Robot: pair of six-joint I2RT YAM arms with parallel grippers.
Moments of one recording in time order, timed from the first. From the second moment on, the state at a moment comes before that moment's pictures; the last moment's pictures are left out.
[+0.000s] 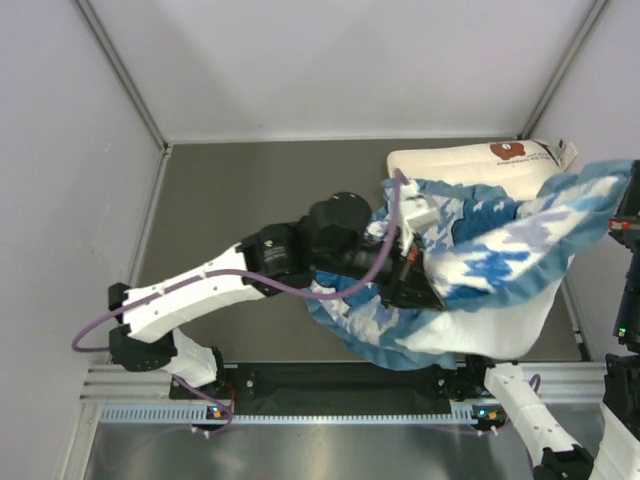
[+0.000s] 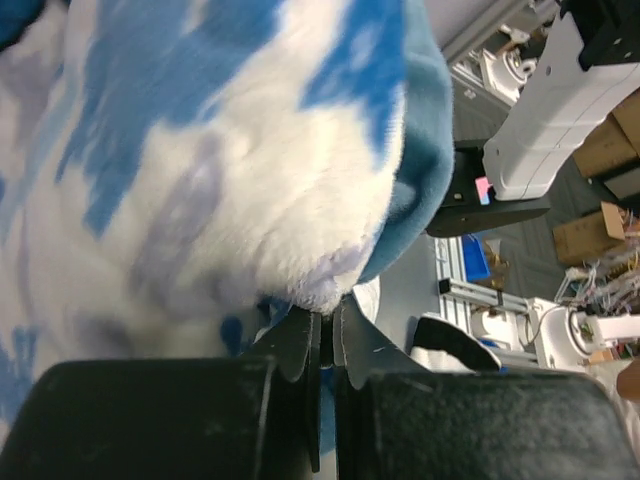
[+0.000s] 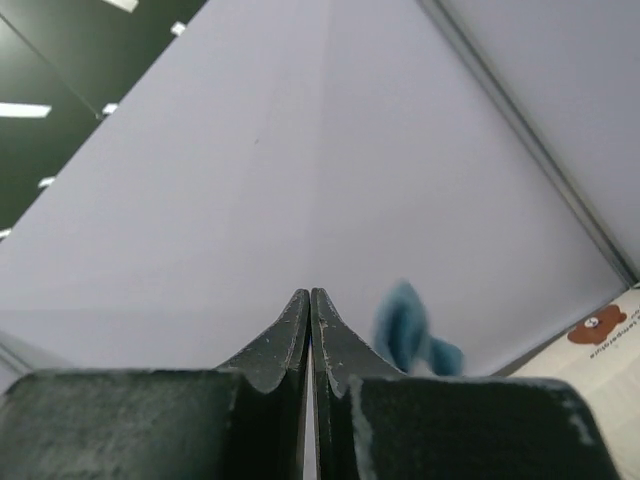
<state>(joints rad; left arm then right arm) -1.24 1.43 1.72 -0.50 0.43 -0.50 0.11 0.62 1.59 -0.51 0.36 0.62</state>
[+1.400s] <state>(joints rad) -0.82 1.13 0.91 -0.66 0.32 -0.44 0.29 0.68 0.75 -0.52 -0.06 0.65</state>
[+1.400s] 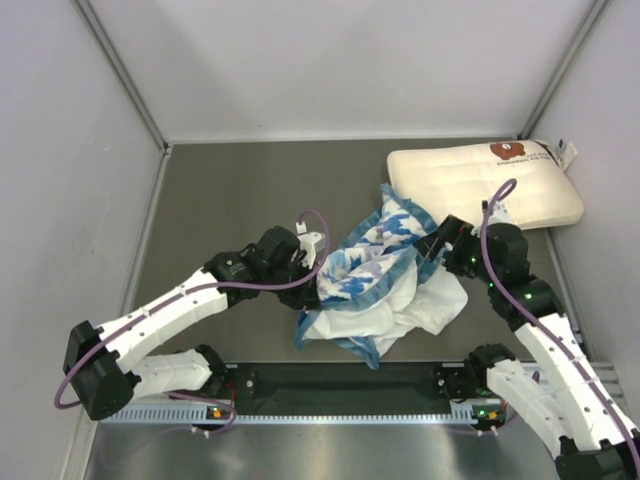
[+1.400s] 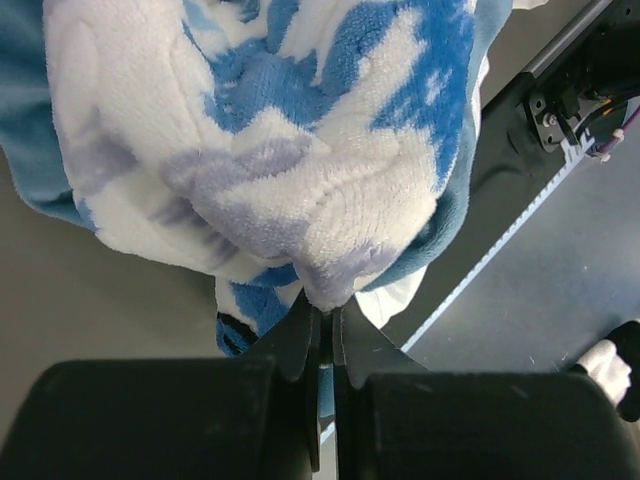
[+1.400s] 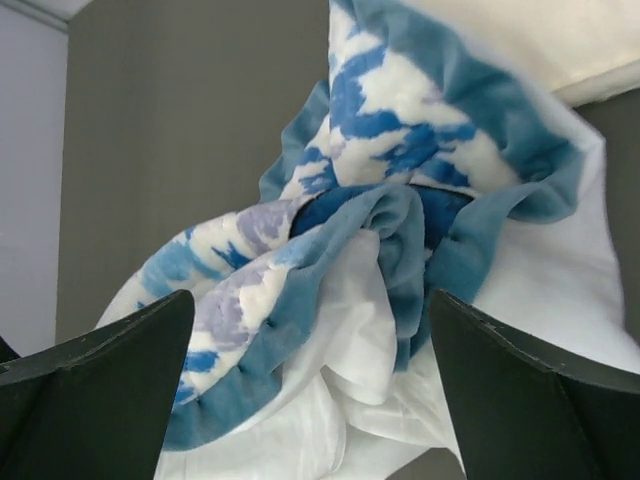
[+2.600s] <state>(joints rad) -0.73 1.07 0.97 -0.64 0.01 -0.43 0.48 1.05 0.95 -0.23 -0.10 0.73</state>
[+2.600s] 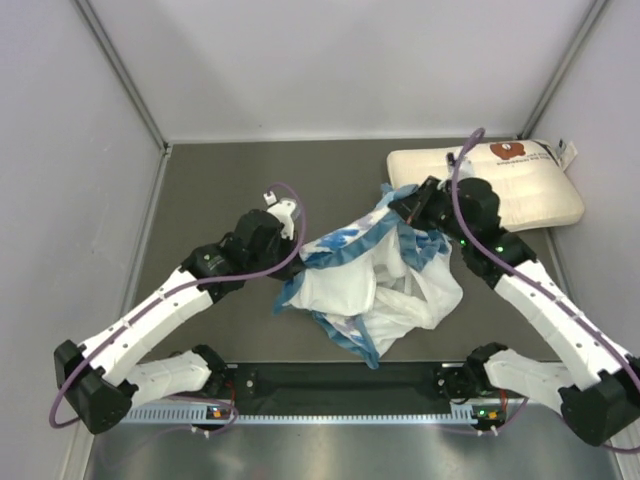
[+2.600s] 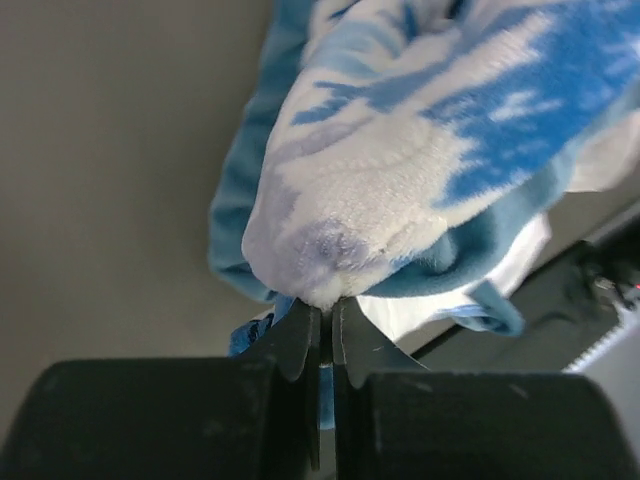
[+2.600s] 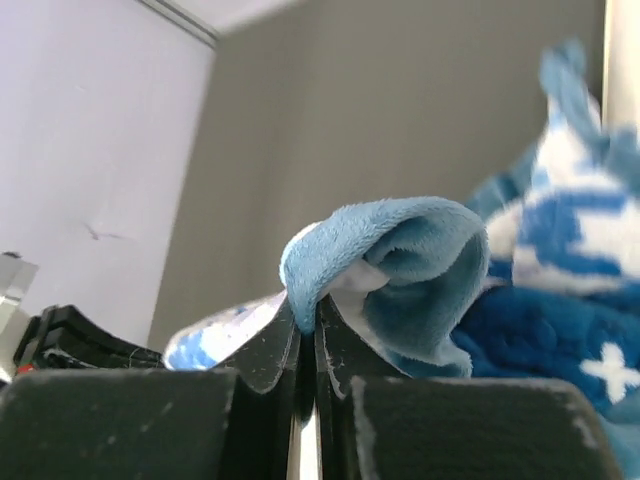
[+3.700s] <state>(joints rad) -1.23 1.24 1.50 -0.01 0.51 -0.25 0.48 0.48 1.50 -0.01 -0.14 0.39</state>
